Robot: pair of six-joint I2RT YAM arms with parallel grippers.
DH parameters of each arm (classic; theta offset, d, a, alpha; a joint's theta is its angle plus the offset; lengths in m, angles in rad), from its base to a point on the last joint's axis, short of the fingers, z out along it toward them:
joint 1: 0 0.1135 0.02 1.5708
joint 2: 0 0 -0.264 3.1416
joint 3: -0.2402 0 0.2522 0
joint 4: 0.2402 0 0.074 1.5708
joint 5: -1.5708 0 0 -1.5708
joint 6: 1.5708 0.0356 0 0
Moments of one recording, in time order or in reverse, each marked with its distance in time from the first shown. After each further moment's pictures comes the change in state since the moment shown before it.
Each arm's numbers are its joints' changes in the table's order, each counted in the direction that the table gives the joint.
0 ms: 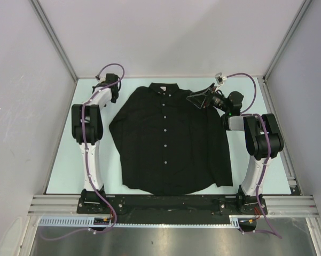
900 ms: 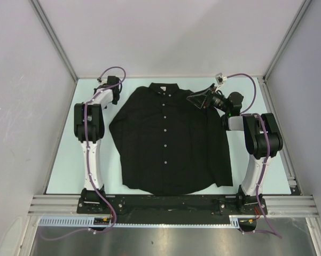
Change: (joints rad) left arm 0.002 -0.063 -0.025 -0.007 0.018 0.019; right arm -0.003 -0.016 0.000 -0.028 0.002 0.024
